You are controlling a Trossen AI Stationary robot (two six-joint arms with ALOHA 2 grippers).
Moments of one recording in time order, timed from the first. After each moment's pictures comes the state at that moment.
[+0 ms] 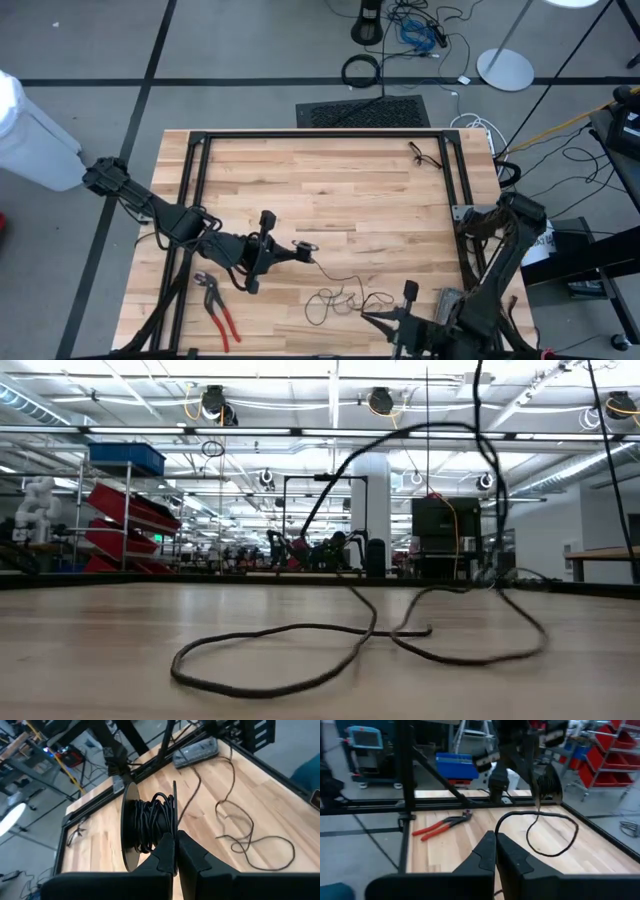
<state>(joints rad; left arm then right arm) -0.51 1.28 1.12 -0.34 -0.42 0.32 0.98 1.76 1.49 -0.35 1.24 0.53</state>
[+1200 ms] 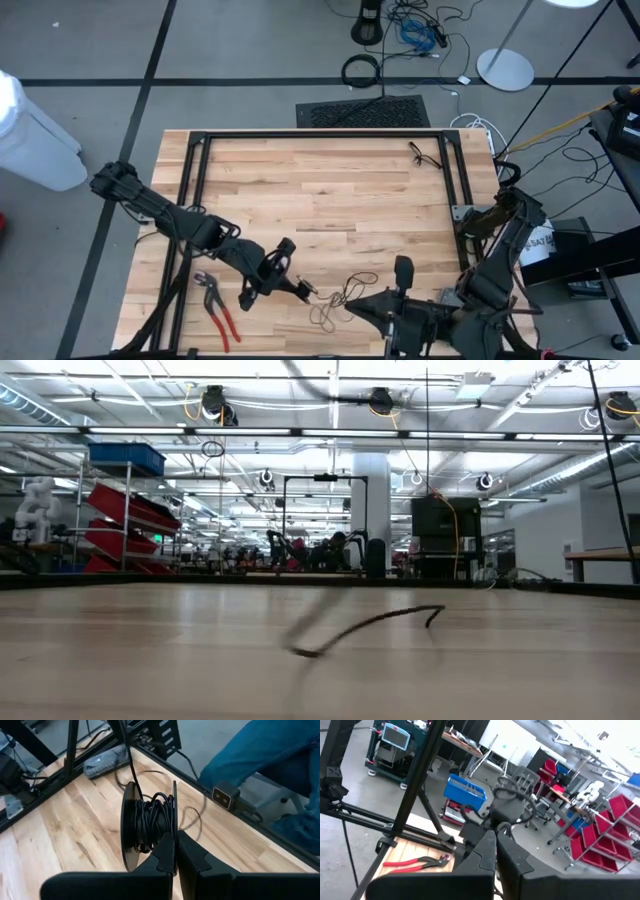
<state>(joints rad) -0.47 1.39 1.12 -0.31 0.04 0.35 0.87 1.74 1.86 -0.24 1.04 -0.34</state>
